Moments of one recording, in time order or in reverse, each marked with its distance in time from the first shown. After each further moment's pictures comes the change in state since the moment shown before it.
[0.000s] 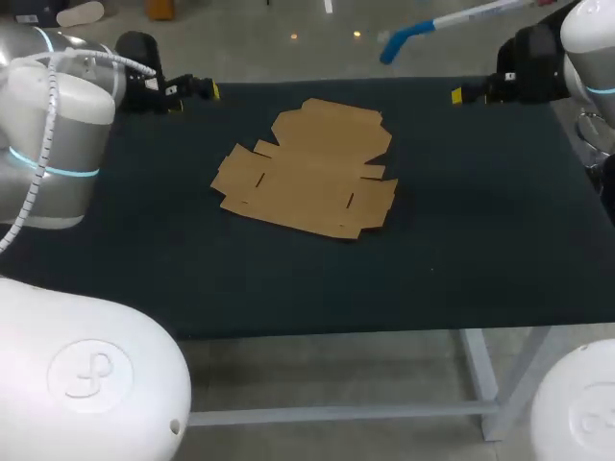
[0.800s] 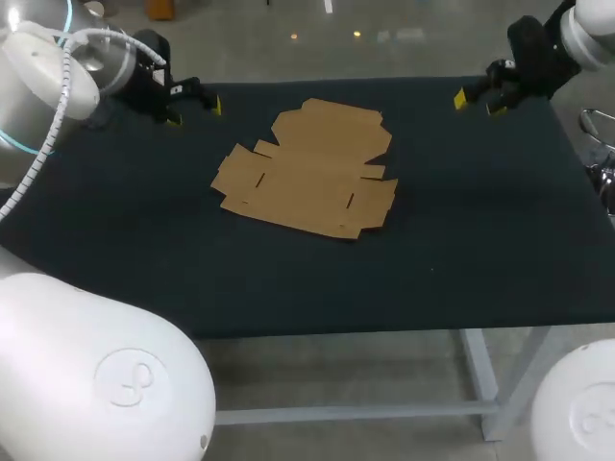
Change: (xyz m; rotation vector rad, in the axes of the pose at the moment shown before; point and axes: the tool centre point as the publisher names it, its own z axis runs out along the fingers) left arm -0.004 0.022 -0.002 -0.229 -0.089 -0.008; right arm 0.001 -0.014 -0.006 0.285 0.030 0.094
